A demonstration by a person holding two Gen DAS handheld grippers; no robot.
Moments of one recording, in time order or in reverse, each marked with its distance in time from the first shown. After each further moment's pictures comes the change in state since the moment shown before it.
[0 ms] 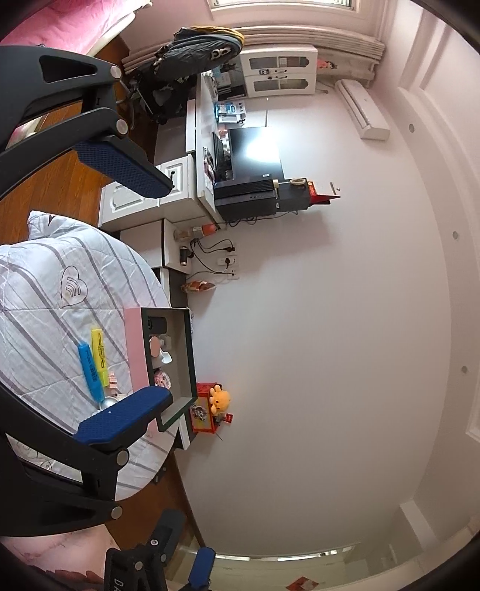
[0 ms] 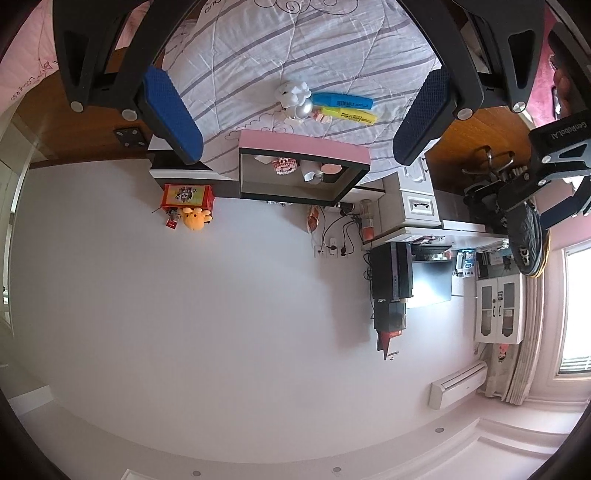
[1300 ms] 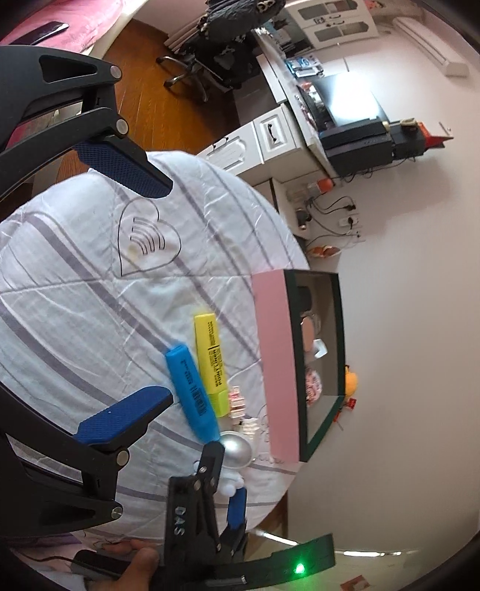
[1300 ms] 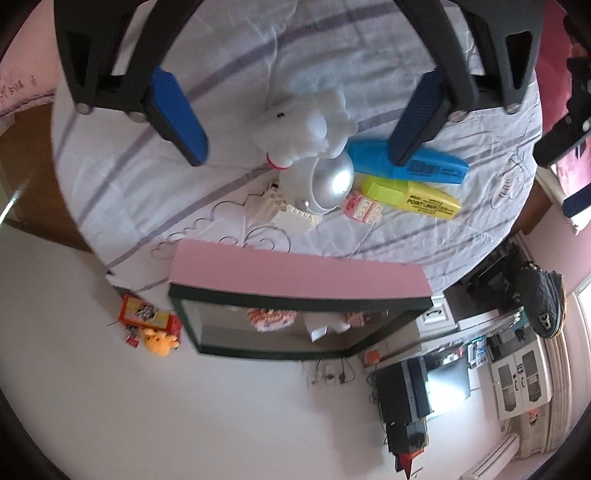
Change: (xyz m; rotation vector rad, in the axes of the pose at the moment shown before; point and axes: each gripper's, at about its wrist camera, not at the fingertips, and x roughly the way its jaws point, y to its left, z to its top) left arm 0.181 -0.036 -0.124 0.073 0.485 -0.122; right arm 0.240 -0.026 -0.113 0.048 0.506 0.105
